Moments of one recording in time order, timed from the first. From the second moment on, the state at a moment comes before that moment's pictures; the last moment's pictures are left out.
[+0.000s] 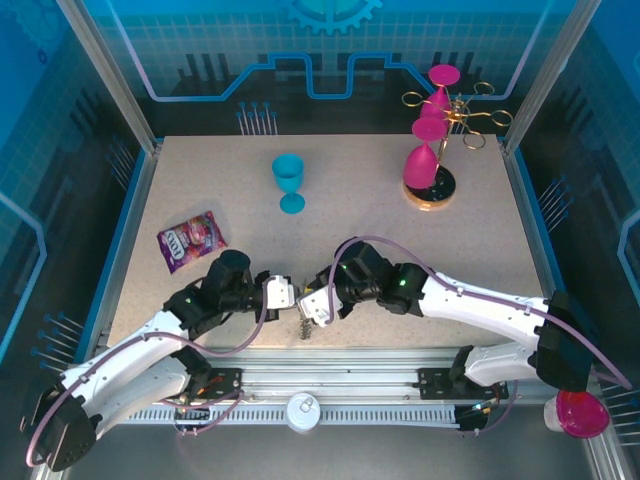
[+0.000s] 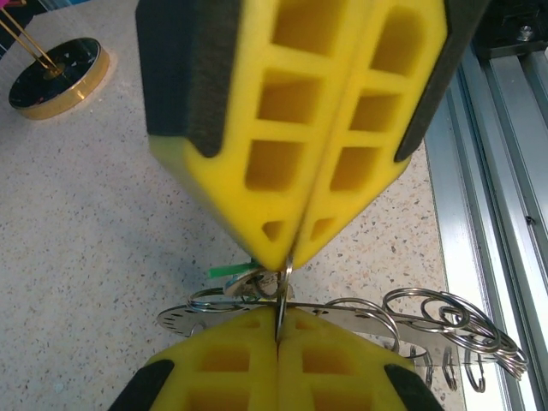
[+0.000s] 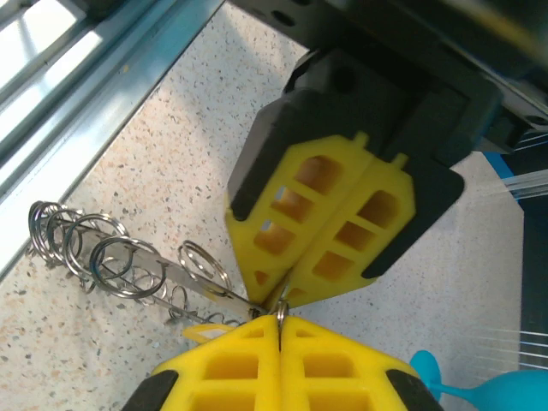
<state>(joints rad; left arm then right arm) -0.61 0.83 0.48 -0.26 0.52 0.66 1.02 1.29 0.89 -0.29 -0.23 -1.13</state>
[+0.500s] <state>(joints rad) -0.58 0.85 0.49 -0.28 0.55 0.62 1.05 1.28 0.84 -0.24 -0.10 -1.24</state>
